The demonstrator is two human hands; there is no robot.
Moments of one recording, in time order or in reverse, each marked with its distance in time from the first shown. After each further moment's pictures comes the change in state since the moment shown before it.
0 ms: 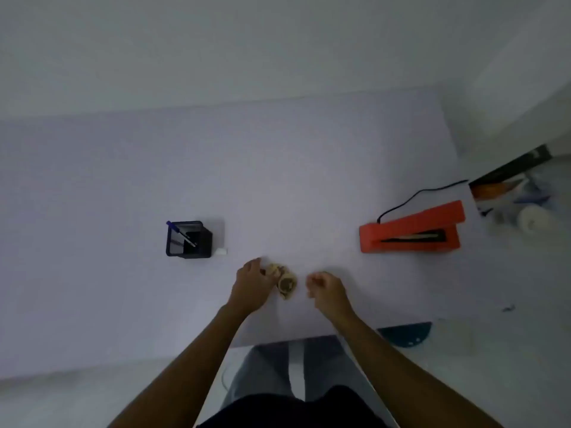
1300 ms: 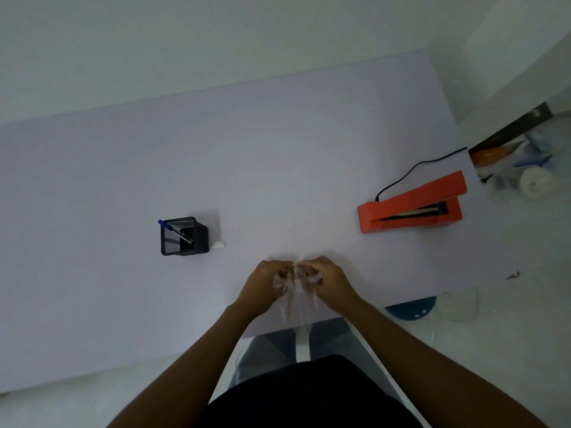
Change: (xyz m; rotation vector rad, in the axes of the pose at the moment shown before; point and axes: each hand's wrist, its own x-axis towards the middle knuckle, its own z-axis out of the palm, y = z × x) left_hand -0.017 0.008 0.014 0.071 -0.081 0.369; right_hand -0.007 0.007 -0.013 -0.294 -0.146 -0.383
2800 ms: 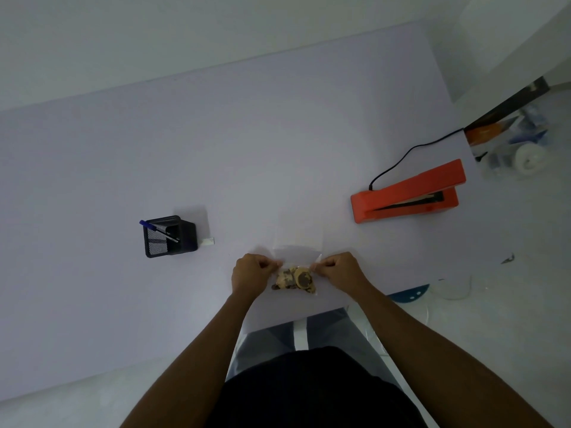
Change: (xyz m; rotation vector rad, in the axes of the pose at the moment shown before) left_hand 0.025 -0.013 0.006 -0.122 0.115 -0.376; right_hand 0.016 0.045 -0.018 0.186 0.097 0.377
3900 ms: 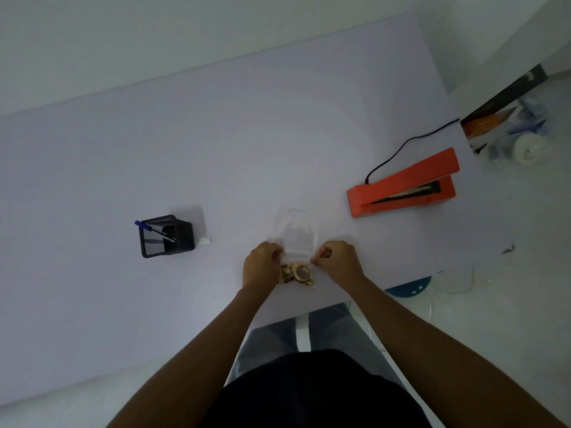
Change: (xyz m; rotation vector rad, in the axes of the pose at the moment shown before) left_hand -0.005 0.031 0.015 0.214 0.115 0.213; right_hand 0.008 -0.004 0.001 -0.206 0.166 -0.147
